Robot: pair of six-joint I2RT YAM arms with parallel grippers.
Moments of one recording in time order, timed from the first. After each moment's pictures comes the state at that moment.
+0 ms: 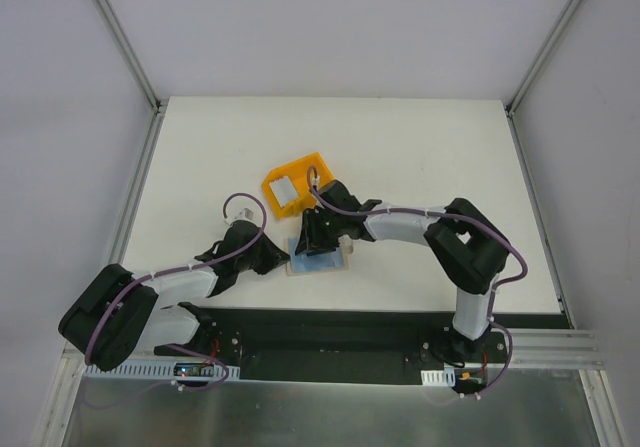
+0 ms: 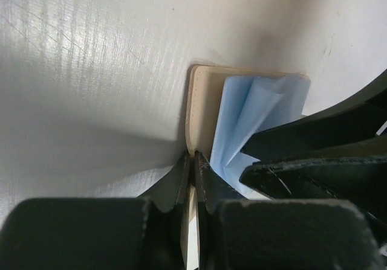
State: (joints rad) left arm -0.57 1.20 0.25 0.22 0.10 -1.14; right arm 0.87 1.87 1.09 -0.16 -0.33 0.76
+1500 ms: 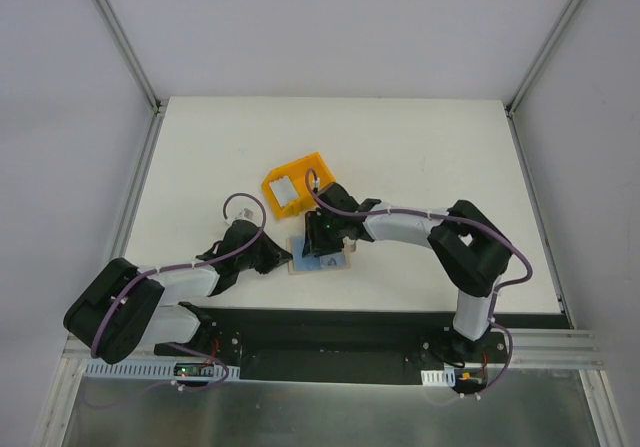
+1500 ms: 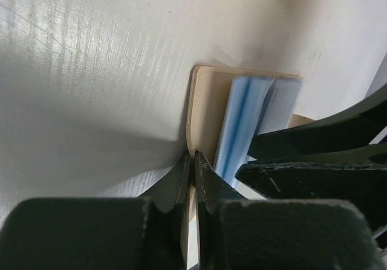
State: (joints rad) left arm -0.55 1.25 0.24 0.29 0.13 -1.17; right arm 0.89 1.84 1.11 -0.28 -0.21 0.71
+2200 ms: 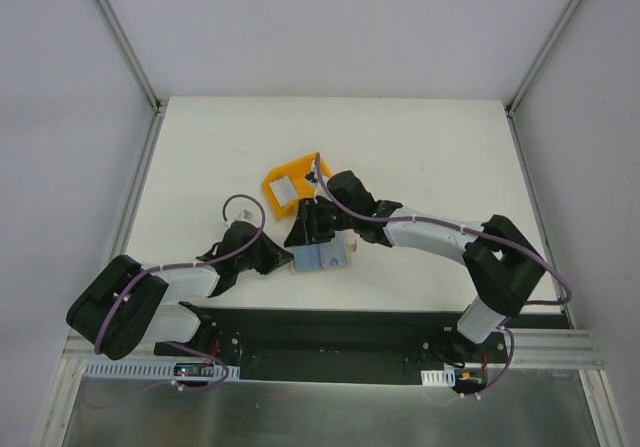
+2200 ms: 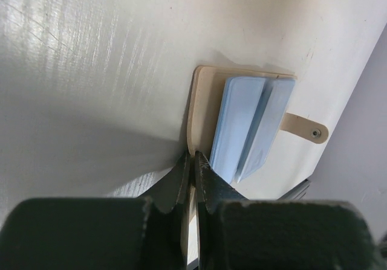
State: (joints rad) left arm -0.54 1.28 0.21 0.35 0.15 -1.21; right arm 0.88 1.70 1.02 0.05 -0.51 0.74
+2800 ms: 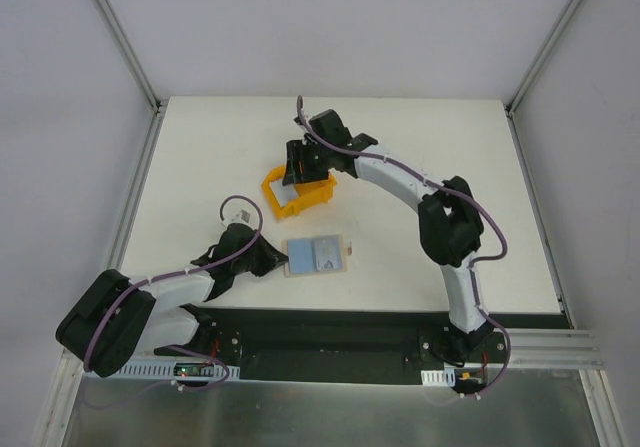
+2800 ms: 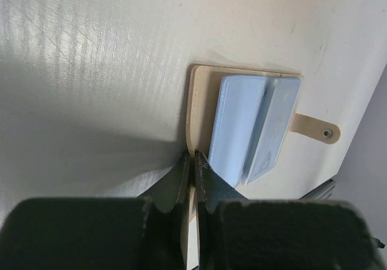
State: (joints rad) left arm -0.54 1.17 0.20 0.26 0.13 -1.13; right arm 0.72 2.06 1.75 -0.45 -0.32 0.44
